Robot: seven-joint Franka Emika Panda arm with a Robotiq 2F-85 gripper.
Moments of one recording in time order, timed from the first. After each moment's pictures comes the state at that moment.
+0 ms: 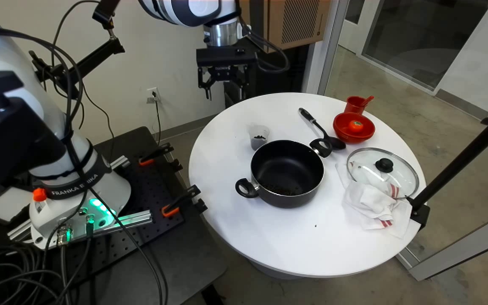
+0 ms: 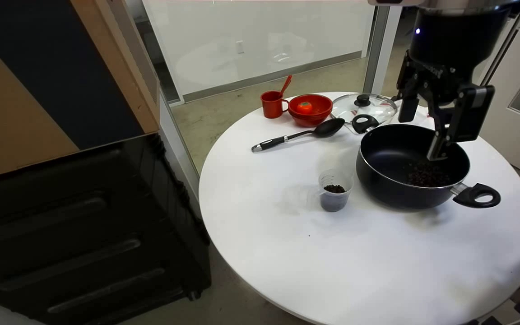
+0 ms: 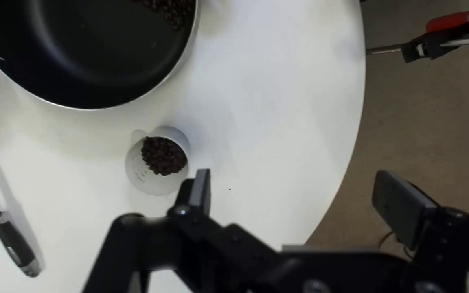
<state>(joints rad) 0.10 -0.03 0.04 -2.60 -0.07 2.52 -0.88</state>
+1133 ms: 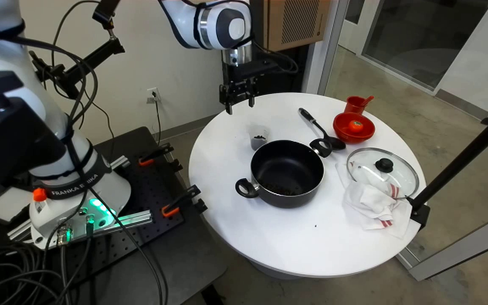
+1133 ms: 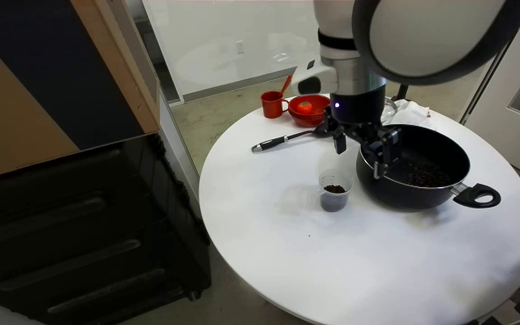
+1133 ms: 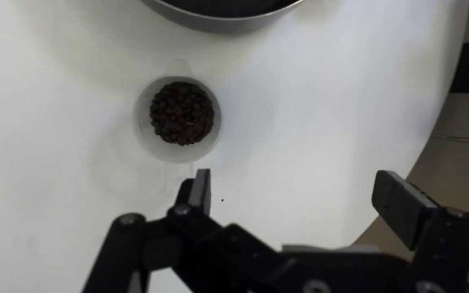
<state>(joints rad) 0.12 0.39 0.07 -2.28 -0.34 2.54 -1.12</state>
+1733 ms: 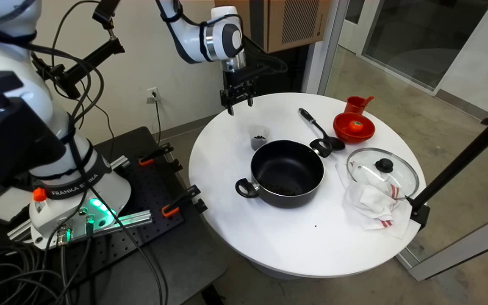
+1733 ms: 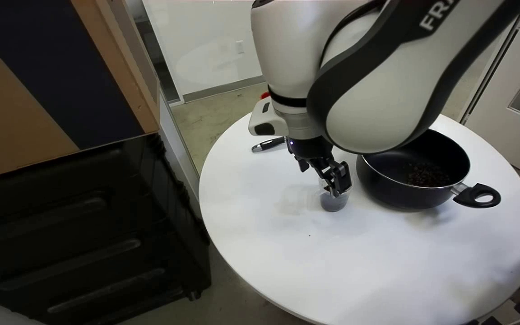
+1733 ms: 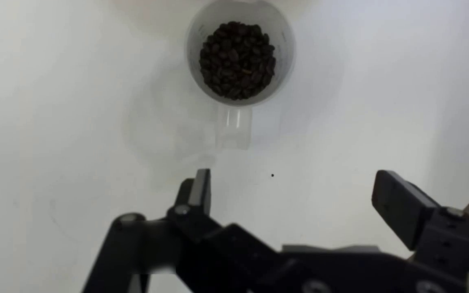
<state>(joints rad) 0.22 0.59 0.07 -2.11 -0.52 2.61 -0.91</state>
